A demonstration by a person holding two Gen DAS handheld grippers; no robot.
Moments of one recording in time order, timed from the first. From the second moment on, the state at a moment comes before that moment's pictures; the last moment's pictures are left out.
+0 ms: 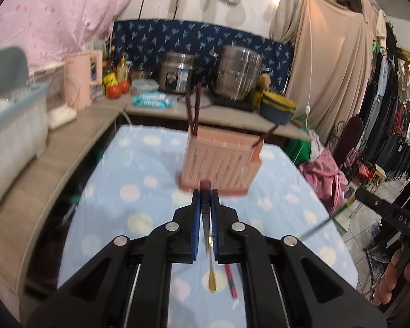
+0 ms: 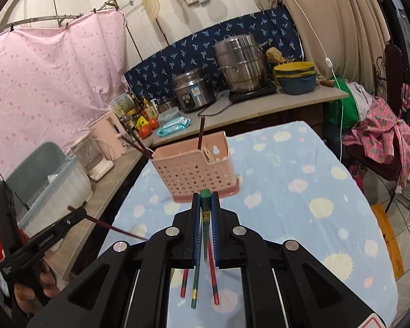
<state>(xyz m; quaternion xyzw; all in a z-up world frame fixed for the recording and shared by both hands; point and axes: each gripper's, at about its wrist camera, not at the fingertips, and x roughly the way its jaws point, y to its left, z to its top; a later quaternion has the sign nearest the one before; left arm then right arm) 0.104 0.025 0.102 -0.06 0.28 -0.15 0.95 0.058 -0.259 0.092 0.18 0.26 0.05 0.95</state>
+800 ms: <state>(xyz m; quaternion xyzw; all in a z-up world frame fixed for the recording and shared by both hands) 0.226 -0.029 0.245 -0.04 0.11 -0.16 0.98 0.184 -0.273 0.224 0.19 0.11 0.07 0.97</state>
